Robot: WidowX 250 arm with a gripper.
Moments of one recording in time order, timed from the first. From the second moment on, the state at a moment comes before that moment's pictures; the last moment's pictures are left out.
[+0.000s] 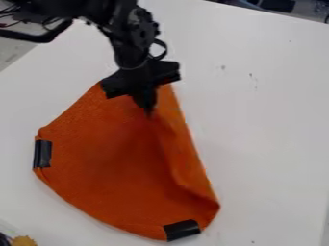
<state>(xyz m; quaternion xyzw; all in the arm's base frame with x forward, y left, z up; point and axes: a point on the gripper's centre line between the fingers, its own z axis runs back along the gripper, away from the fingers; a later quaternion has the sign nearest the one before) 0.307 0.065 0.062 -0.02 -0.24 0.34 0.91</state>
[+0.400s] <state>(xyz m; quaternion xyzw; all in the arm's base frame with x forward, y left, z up) 0.297 0.086 0.045 -0.01 -0.19 0.31 0.93</state>
